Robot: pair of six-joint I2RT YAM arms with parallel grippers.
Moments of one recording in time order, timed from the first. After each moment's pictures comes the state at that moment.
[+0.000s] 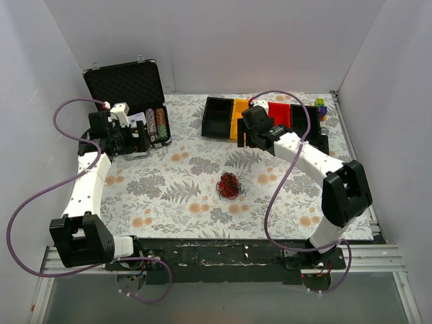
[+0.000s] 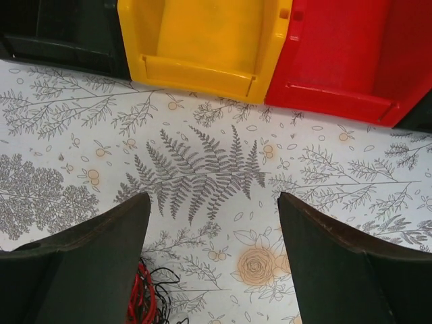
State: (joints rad) left arm 0.12 1.29 1.14 -0.58 0.28 -0.02; right arm 0.60 1.66 1.31 -0.47 0.36 0.40
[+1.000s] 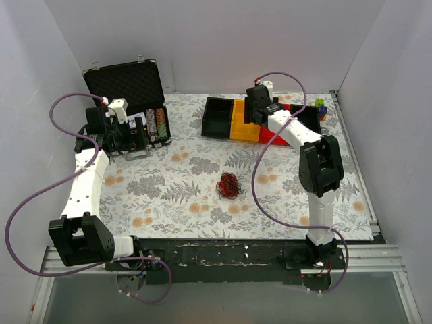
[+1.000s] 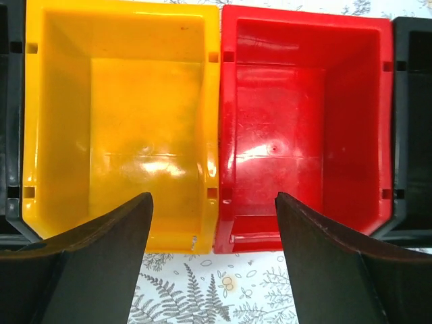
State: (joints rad) left arm 0.12 1.30 1.22 -0.66 0.27 -0.02; right arm 0.44 2.06 1.74 -0.46 0.44 0.30
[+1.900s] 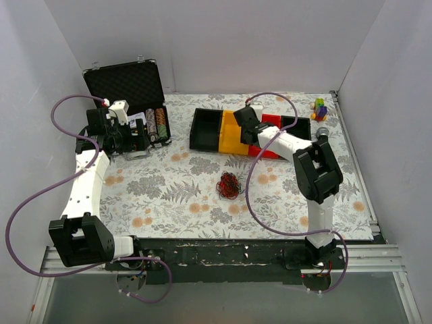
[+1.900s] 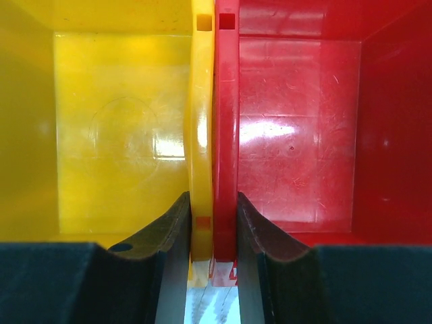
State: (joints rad) left arm 0.12 1.30 1.20 -0.65 0.28 -0.01; right arm 0.53 2.04 1.52 -0.35 0.46 0.44
